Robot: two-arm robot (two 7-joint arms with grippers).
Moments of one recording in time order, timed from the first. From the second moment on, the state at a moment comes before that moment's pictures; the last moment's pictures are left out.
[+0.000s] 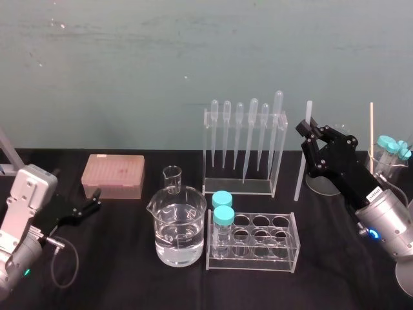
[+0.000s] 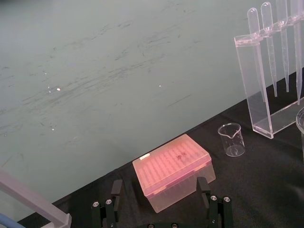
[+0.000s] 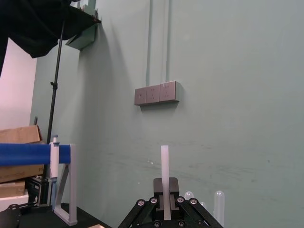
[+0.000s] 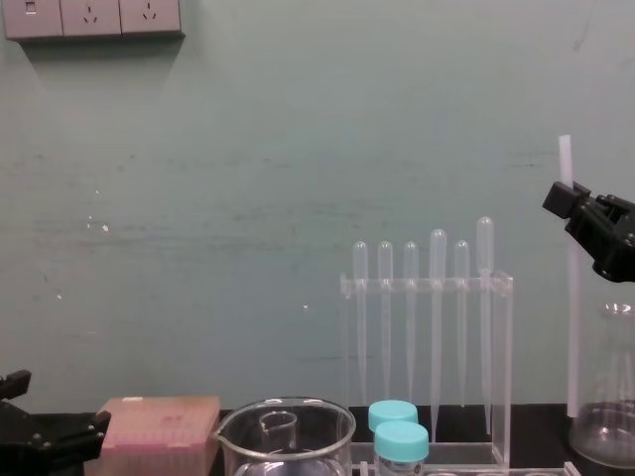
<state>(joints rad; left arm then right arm) -0.20 0.60 0.45 -1.41 -0.25 -0.12 0.03 0.30 0.40 -0.29 -1.27 0.63 -0.54 0.62</state>
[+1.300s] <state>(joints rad) -0.20 0.60 0.45 -1.41 -0.25 -0.12 0.03 0.25 0.43 -0.29 -1.32 0.64 -0.42 0.77</state>
